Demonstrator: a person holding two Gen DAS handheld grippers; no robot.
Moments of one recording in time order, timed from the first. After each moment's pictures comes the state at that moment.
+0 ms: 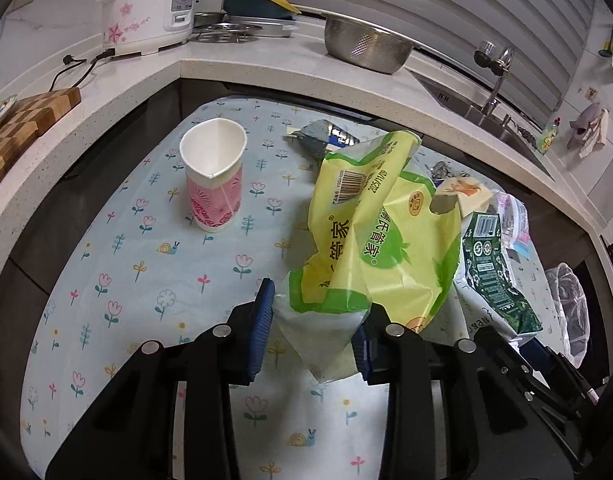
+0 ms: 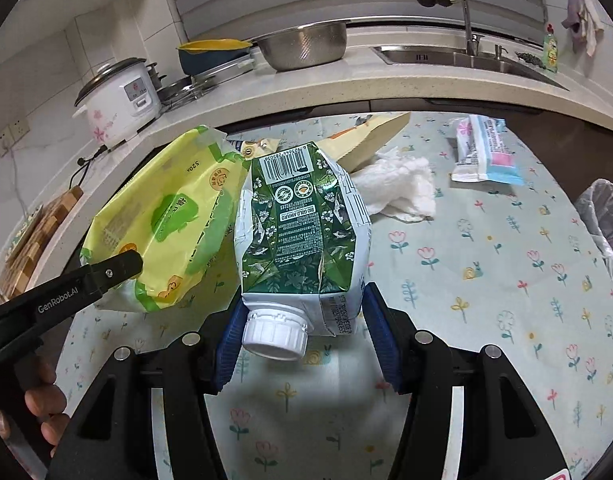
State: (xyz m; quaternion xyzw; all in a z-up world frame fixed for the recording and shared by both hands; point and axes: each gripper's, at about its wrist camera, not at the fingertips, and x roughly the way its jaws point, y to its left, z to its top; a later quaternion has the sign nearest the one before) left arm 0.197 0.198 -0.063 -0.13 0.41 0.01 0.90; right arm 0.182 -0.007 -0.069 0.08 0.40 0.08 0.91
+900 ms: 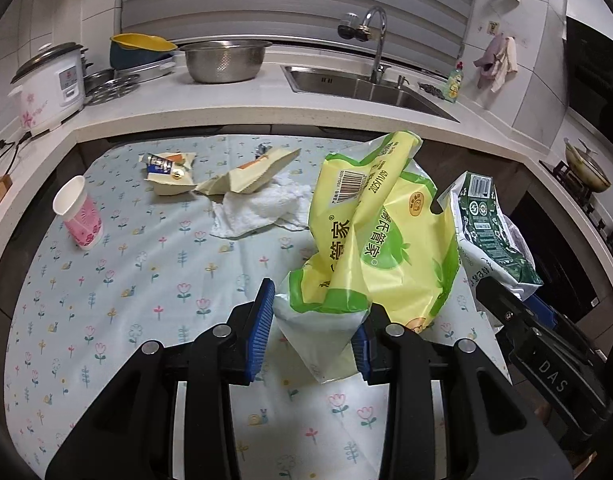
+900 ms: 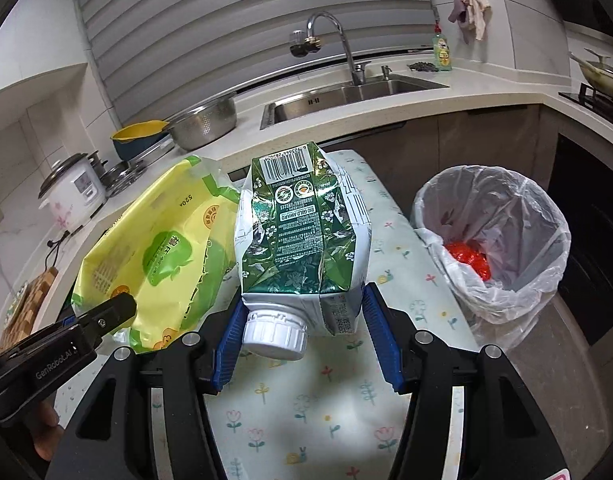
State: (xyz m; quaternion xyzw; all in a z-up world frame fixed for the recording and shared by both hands) left arm 0.141 0.012 -0.018 -0.03 0.38 -0.11 0.92; right arm 0.099 -0.189 -0.027 0.15 0.33 -0.03 0.93
